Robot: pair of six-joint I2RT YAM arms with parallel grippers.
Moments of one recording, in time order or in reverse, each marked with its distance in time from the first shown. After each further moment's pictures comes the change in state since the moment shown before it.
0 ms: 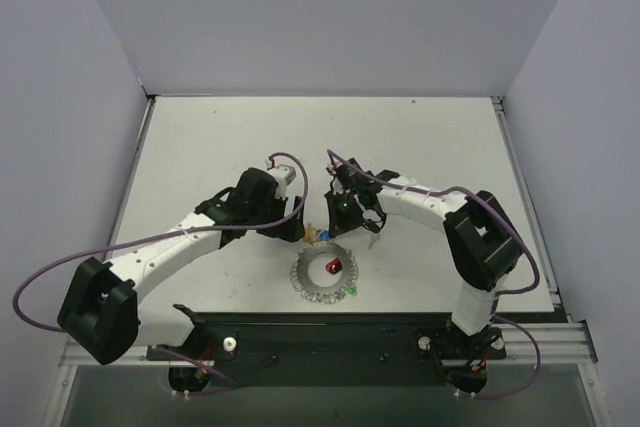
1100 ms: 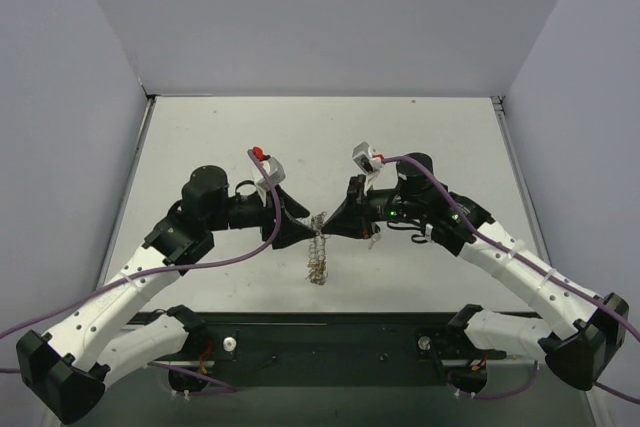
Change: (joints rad) left arm 0.001 -0.391 0.013 0.245 0.598 0.126; right arm 0.034 -0.706 -0.149 0.207 -0.477 -0.194
